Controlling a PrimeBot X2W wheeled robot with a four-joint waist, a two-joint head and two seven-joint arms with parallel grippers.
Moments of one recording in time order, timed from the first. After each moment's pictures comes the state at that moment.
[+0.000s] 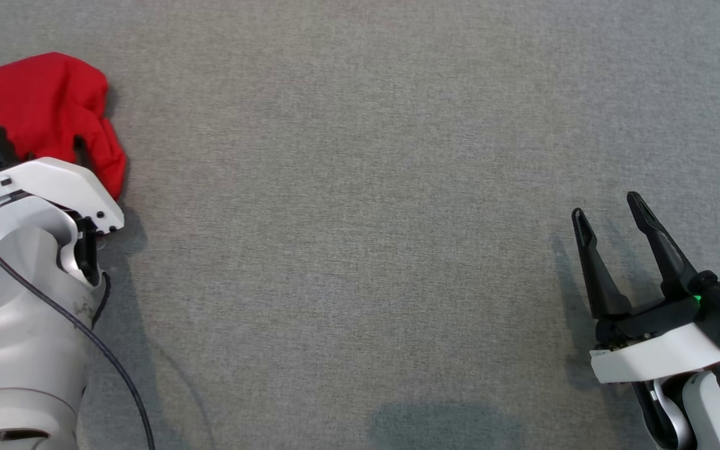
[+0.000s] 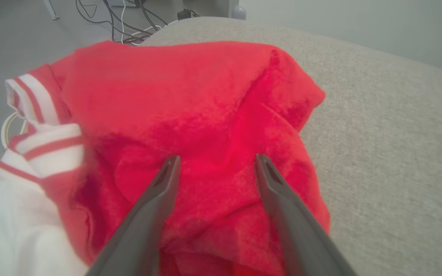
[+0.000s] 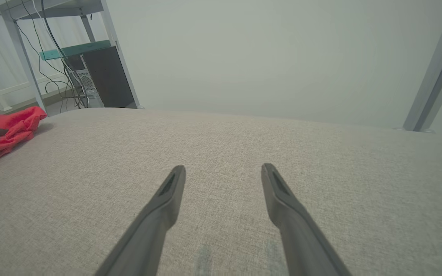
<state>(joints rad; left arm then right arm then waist) -0.93 0.18 0.08 1.18 -0.29 0.11 -0.10 -0.20 -0.21 0.18 0.05 0.24 0.13 -0.25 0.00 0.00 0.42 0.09</state>
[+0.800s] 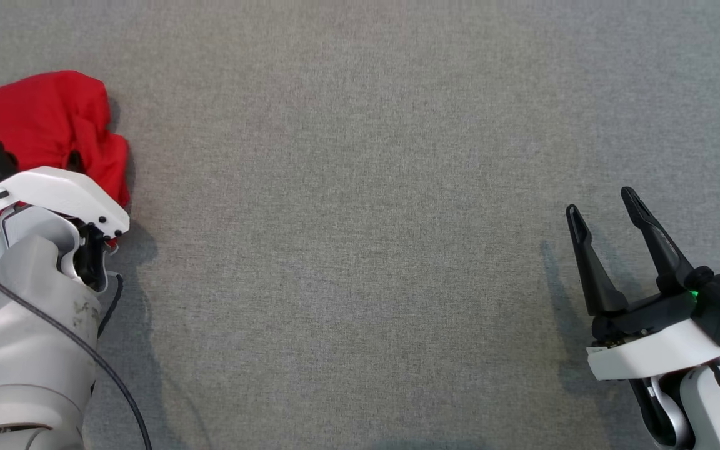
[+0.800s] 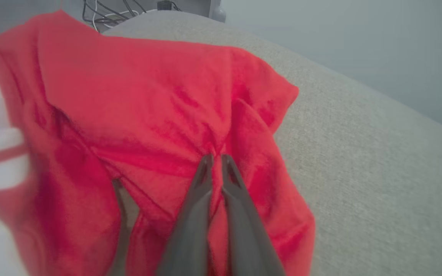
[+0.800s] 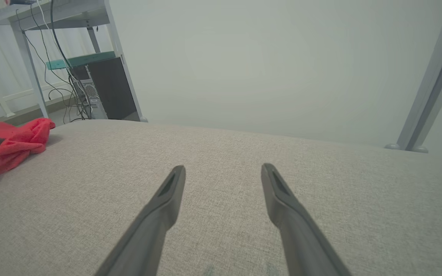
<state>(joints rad) -0.96 0.17 0.13 1.28 -0.39 0.00 -0.13 -0.22 -0.22 0.20 0.04 0.26 0.13 -0.25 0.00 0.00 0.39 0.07</state>
